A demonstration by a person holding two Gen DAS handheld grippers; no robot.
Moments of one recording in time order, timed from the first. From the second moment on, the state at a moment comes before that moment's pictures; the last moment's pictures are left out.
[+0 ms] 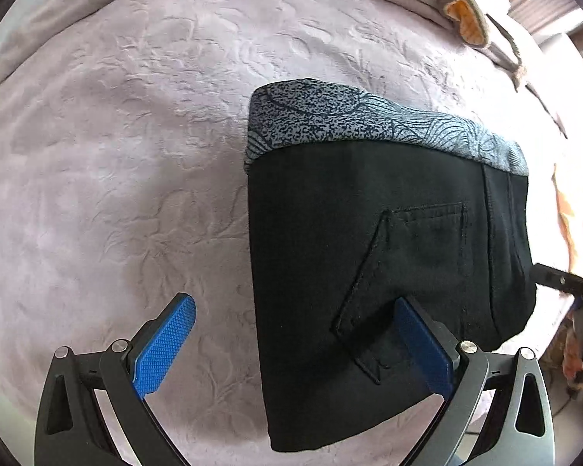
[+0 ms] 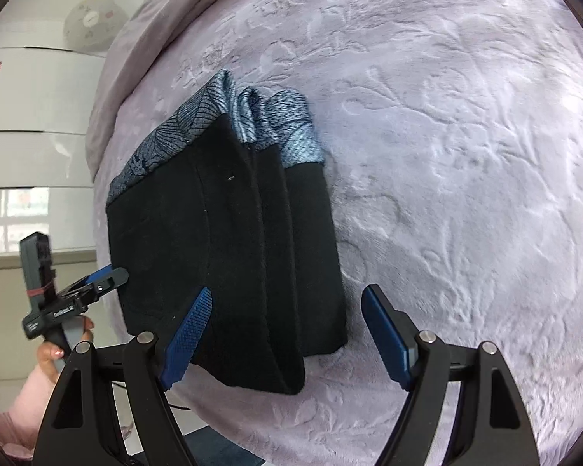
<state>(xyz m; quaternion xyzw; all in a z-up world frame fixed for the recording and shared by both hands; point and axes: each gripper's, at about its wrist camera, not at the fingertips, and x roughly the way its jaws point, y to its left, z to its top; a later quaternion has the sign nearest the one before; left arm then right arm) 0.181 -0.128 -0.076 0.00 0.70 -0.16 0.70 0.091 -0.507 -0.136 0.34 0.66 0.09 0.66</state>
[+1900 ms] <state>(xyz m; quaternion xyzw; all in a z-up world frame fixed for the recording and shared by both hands) 0.111 -0.151 -0.025 0.05 0.62 -0.17 0.77 0.066 -0.471 -0.075 0.30 0.64 0.06 0.70</state>
